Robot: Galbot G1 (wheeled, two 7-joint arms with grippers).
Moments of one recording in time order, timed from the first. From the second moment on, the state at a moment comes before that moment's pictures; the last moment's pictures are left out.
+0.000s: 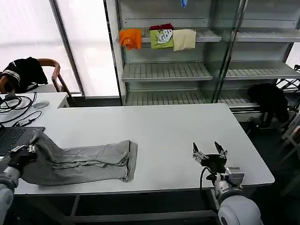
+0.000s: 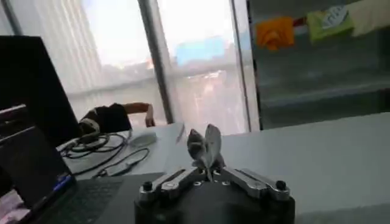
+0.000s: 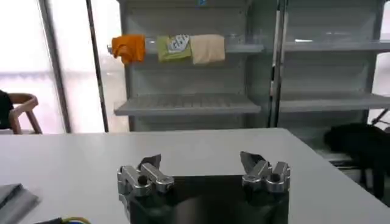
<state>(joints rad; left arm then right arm) 1.33 -0.96 -0.90 -1.94 -0.49 0.49 0.03 -1.32 1.23 0.43 2.25 0.38 -0.53 0.30</state>
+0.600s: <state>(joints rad) 1.26 -1.09 -0.57 -2.03 -0.39 0.53 -0.07 -1.37 1.25 0.45 2.25 0.36 -0.51 0.30</state>
